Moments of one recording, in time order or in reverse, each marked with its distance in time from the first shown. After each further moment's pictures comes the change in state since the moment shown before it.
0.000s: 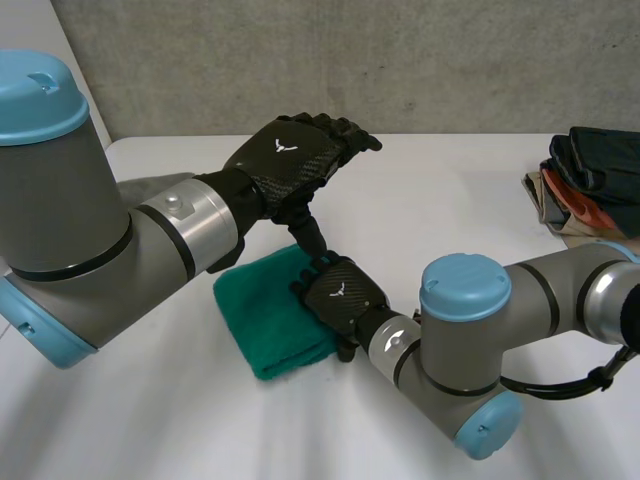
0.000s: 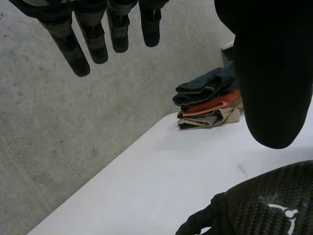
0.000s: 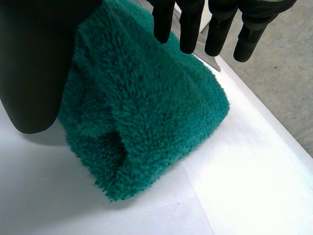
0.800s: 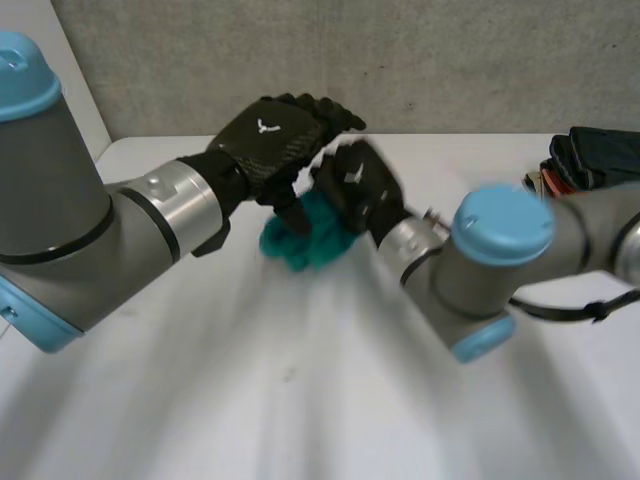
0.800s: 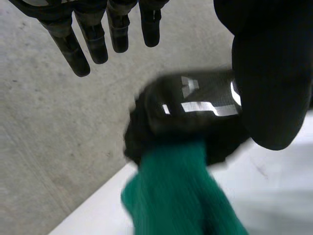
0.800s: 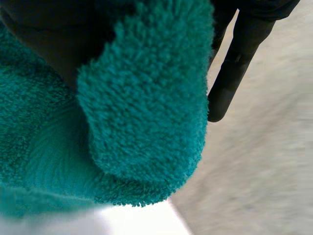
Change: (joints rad) left arm 0.037 0.017 0.021 0.000 0.001 0.000; right arm -0.080 -0.038 -0.193 -0.222 -0.003 0.091; left_hand 0.000 0.000 0.000 0.000 0.000; right_hand 0.775 0.895 0.901 0.936 0.877
